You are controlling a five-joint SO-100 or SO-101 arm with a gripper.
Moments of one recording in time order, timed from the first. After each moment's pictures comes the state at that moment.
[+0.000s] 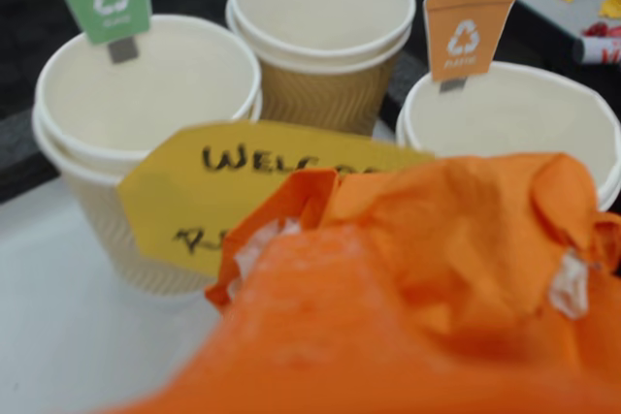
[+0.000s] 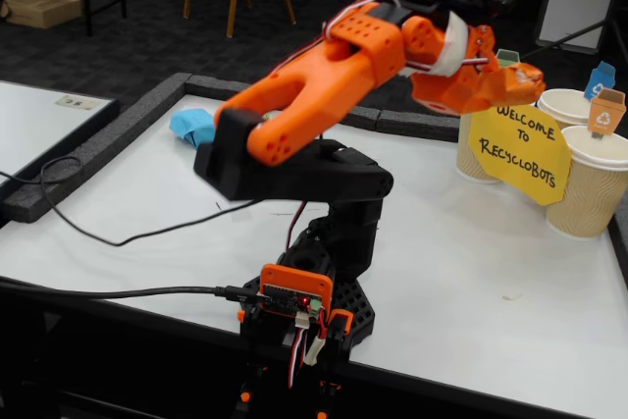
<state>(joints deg) 34.3 161.0 141.8 55.0 -11.2</state>
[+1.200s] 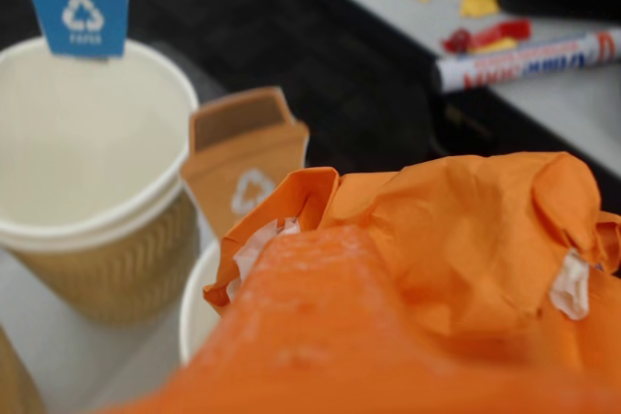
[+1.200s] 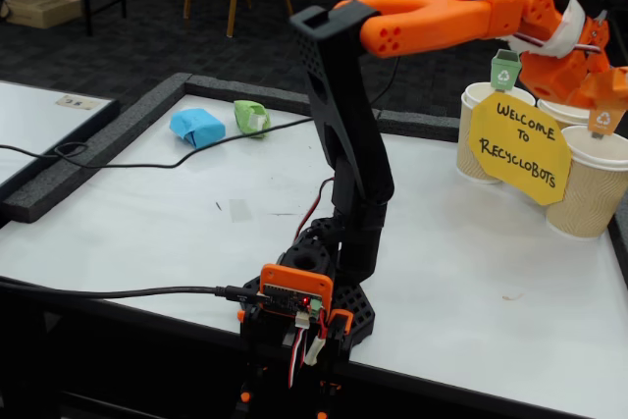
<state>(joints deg) 45.9 109.9 105.6 45.1 -11.2</state>
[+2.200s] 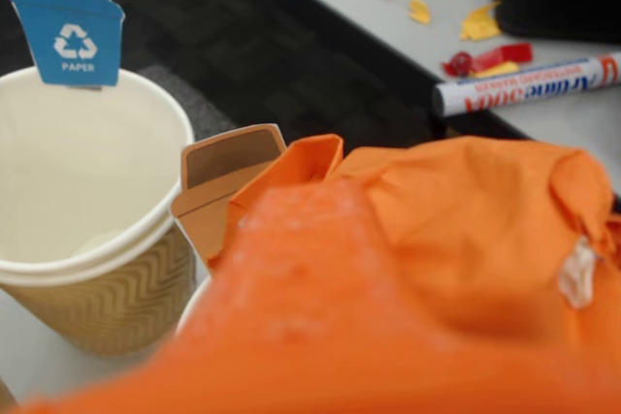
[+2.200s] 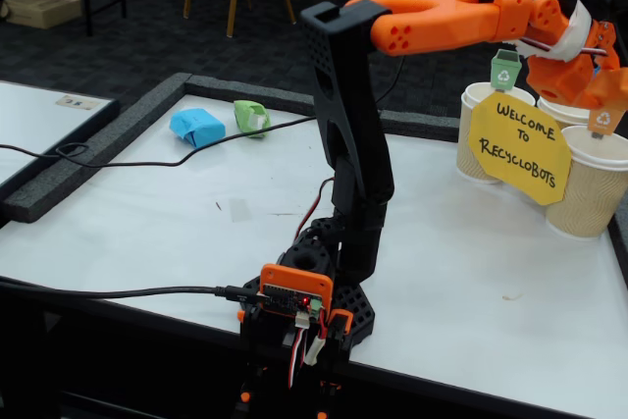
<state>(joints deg) 45.9 107.2 105.2 41.8 -11.2</state>
